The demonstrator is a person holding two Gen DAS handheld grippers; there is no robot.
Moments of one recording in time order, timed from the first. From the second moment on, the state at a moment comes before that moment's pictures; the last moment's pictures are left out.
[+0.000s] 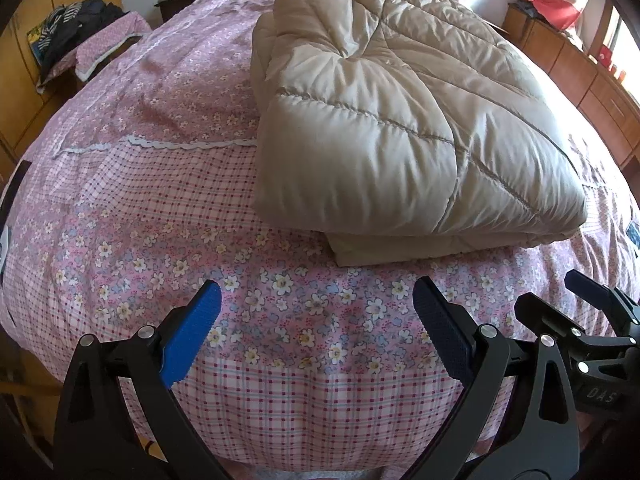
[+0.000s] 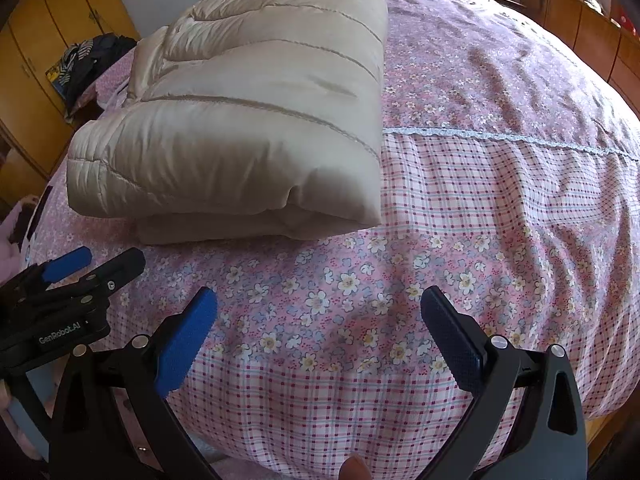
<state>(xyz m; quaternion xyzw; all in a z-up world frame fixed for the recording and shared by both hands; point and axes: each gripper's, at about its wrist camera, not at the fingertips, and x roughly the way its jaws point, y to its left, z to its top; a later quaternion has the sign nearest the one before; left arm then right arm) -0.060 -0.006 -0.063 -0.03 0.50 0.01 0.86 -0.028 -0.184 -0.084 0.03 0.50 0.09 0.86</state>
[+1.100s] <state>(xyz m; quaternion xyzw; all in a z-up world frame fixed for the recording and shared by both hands) -0.063 -0.011 -0.064 -0.03 0.51 0.01 0.86 -0.028 -0.181 -0.086 0.03 0.51 0.09 0.86</state>
